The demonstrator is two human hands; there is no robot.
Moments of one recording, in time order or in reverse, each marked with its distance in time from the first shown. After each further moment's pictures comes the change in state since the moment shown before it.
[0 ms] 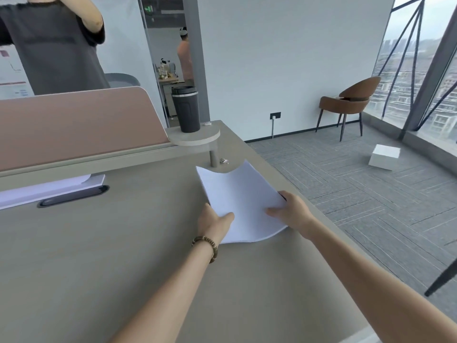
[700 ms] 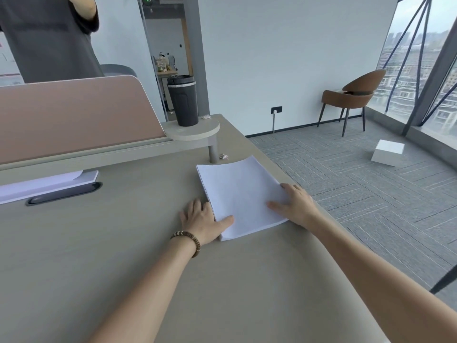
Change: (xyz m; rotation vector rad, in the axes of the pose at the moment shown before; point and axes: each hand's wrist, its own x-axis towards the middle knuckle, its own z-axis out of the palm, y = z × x) left_hand 0.056 -0.031 -0.010 0.835 -0.147 0.213; right_hand 0.034 0.012 0.000 -0.406 0.037 -0.077
